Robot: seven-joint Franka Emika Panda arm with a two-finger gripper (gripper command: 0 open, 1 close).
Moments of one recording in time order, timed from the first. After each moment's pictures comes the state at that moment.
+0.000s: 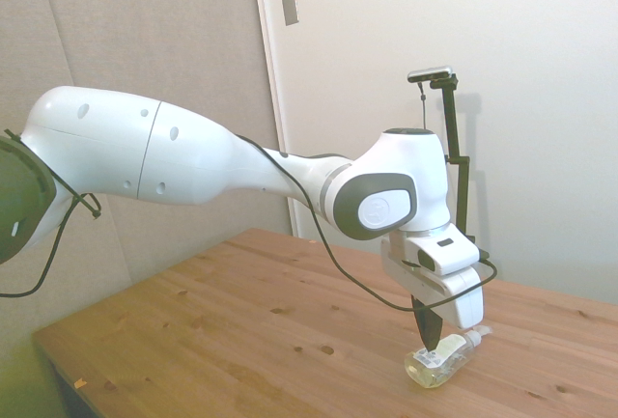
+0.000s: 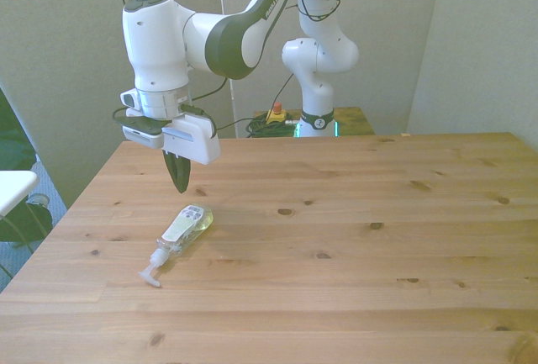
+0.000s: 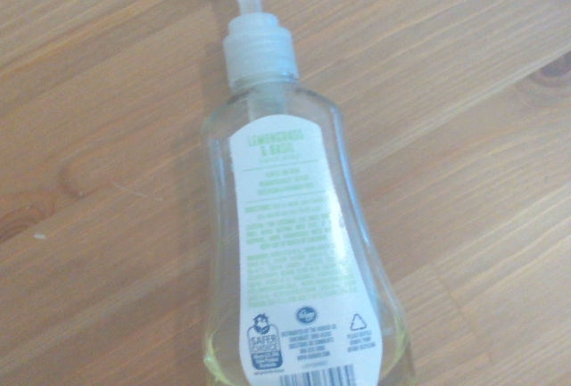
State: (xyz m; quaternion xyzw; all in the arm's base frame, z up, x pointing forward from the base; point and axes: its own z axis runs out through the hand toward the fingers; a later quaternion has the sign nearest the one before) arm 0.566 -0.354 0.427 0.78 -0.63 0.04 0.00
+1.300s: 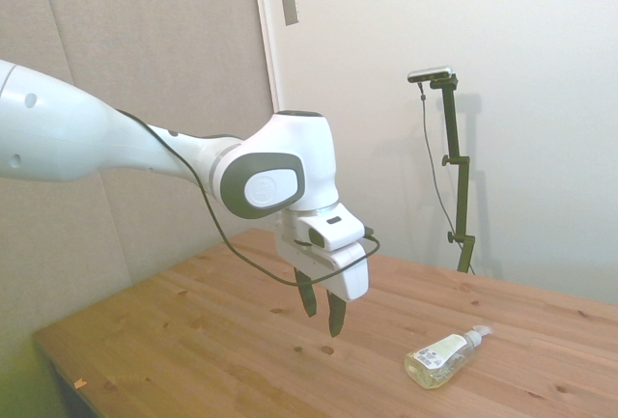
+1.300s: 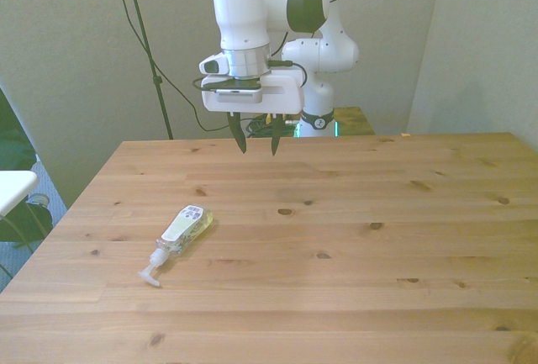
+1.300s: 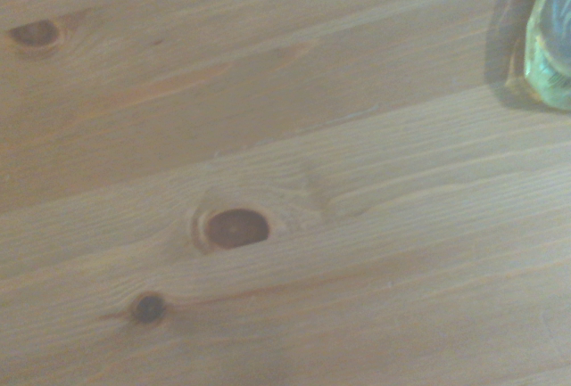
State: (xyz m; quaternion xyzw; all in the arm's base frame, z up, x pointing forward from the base) arm 0.486 -0.197 0.463 0.85 -0.52 0.02 -0.03
